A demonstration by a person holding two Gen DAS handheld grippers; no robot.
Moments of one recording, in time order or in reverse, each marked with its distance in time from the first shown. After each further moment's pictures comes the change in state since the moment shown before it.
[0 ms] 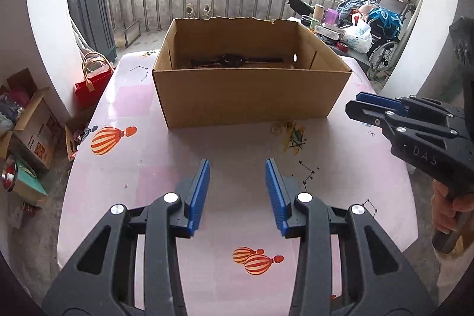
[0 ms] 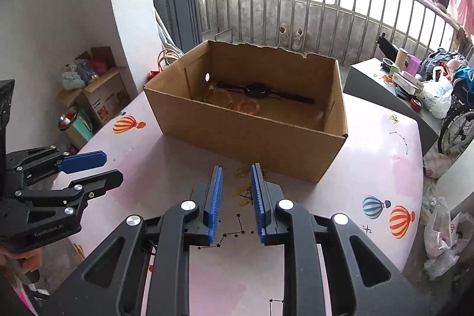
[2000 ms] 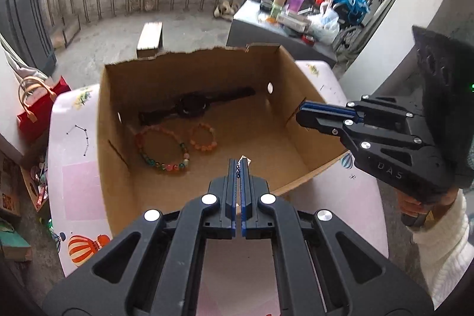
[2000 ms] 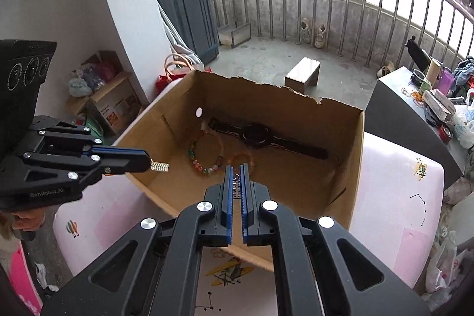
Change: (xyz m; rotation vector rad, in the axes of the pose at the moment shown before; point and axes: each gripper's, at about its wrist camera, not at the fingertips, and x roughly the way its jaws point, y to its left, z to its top) left arm 0.112 0.027 0.169 0.092 0.227 -0.278; right arm 0.094 -0.052 0.142 -0.009 0.101 0.133
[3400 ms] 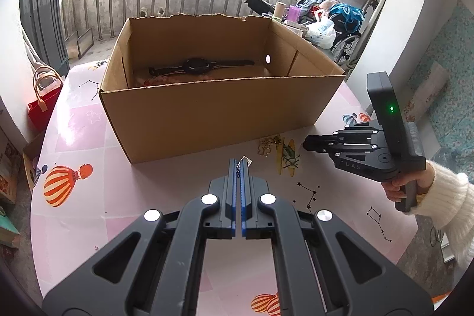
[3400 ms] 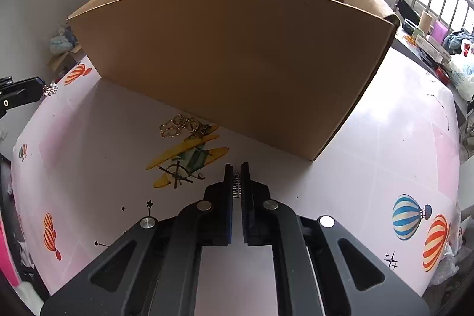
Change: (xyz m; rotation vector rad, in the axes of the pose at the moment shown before) left arm -0.012 -0.017 -0.157 0.020 -0.220 0.057; right arm 0.038 -0.026 -0.159 -0.027 0.118 -0.075
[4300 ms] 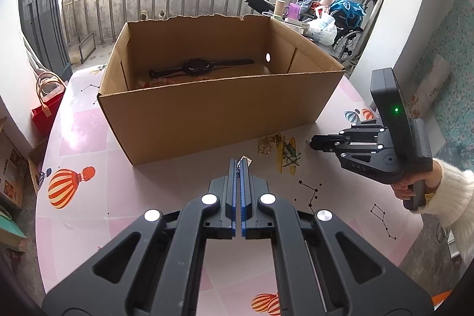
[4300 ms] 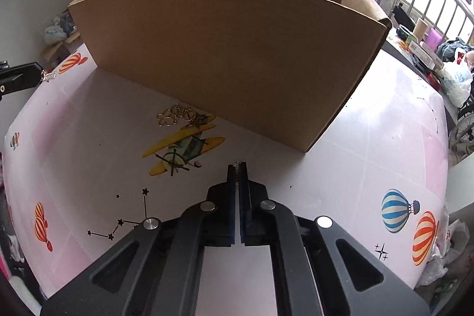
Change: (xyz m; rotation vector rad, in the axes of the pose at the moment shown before) left arm -0.001 -0.008 -0.001 0.029 0.001 0.030; right arm -0.007 0.005 -0.005 0.017 0.013 -0.019
